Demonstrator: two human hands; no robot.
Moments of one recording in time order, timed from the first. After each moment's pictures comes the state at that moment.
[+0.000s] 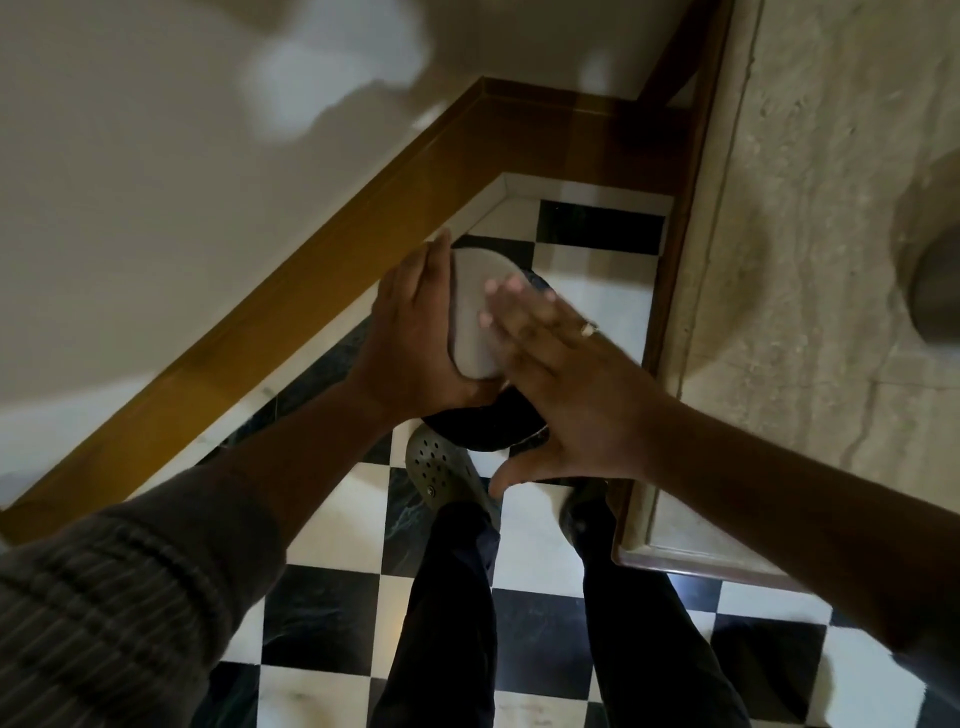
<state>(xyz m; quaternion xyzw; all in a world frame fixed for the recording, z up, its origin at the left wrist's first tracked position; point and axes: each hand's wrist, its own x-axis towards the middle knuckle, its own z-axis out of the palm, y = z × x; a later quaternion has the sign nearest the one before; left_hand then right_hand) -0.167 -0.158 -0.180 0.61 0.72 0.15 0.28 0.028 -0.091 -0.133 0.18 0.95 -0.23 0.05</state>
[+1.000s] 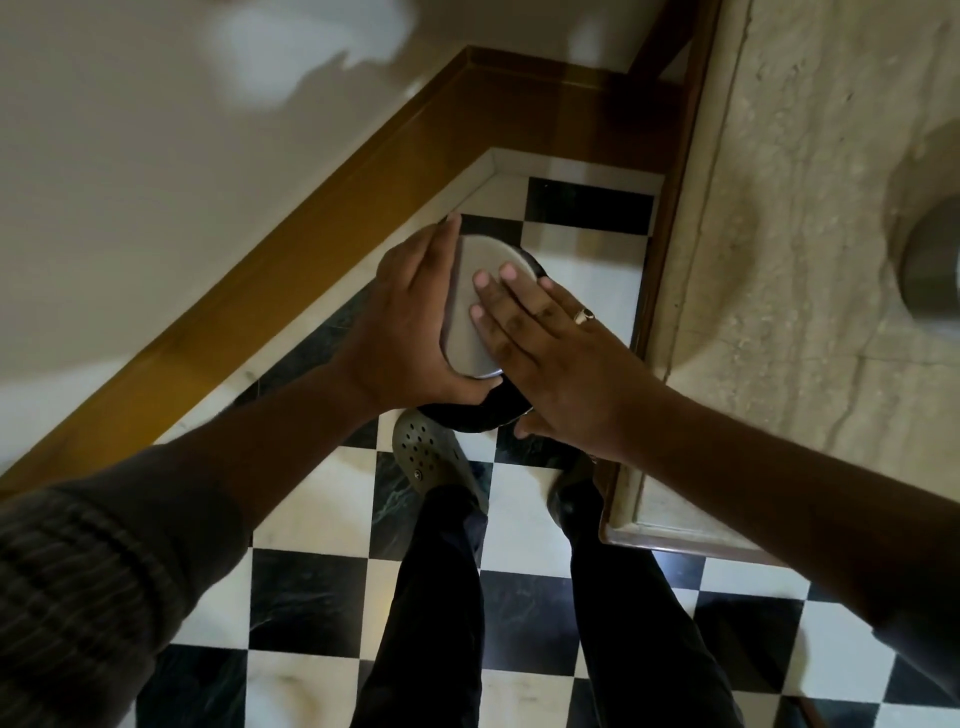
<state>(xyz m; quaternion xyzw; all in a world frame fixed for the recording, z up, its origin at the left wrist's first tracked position) -0.167 -0.163 -0.181 0.66 0.68 0.18 0.28 0.035 -0.093 -0.153 0.15 0.97 -0.11 0.14</state>
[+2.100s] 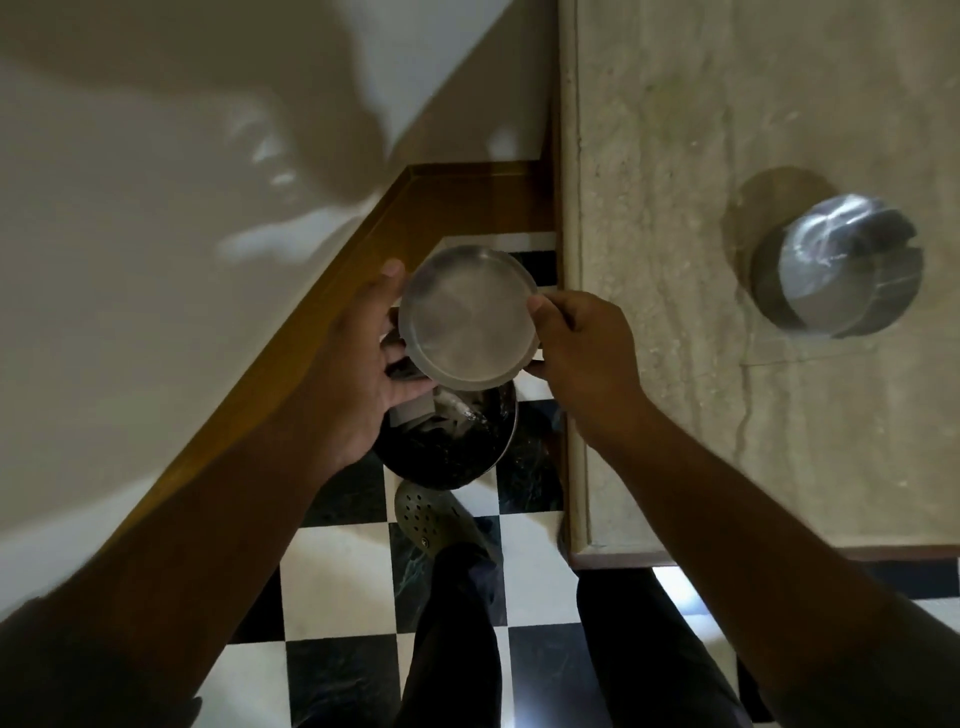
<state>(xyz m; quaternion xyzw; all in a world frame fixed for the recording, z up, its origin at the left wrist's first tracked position) -0.129 -0.096 -0.055 0.11 0.69 0.35 0.63 0.045 -0.056 -0.093 0.65 0.49 -0.54 -0.21</state>
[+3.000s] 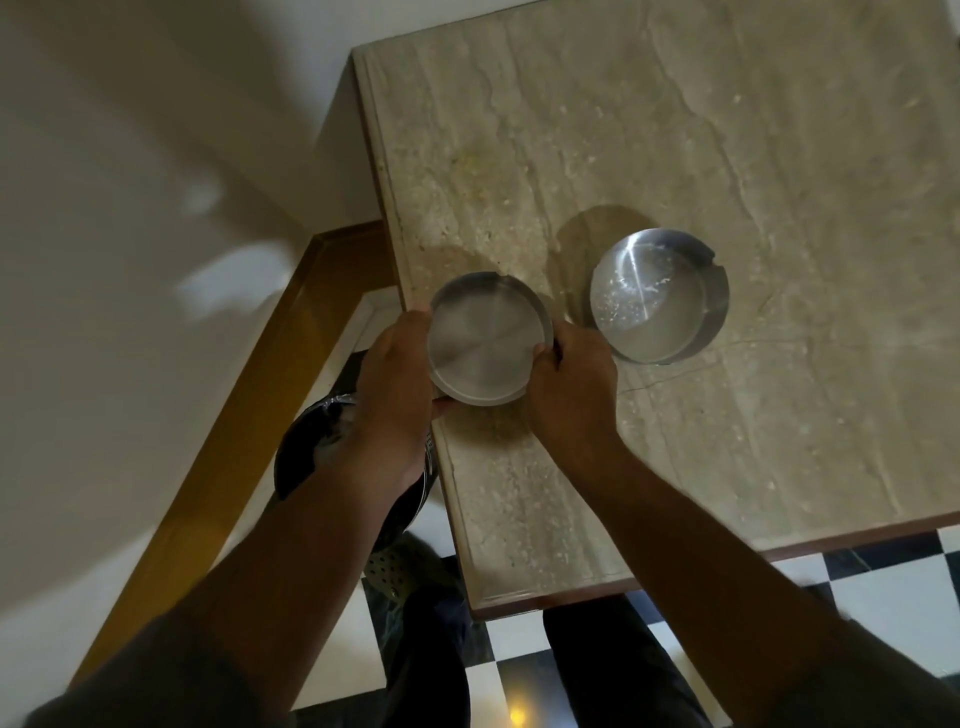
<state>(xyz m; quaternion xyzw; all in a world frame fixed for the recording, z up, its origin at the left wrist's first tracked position) 0.029 -0.016 -0.056 0.14 0.73 0.33 0.59 0.165 -0.018 -0.113 0.75 0.46 -0.41 -0.22</state>
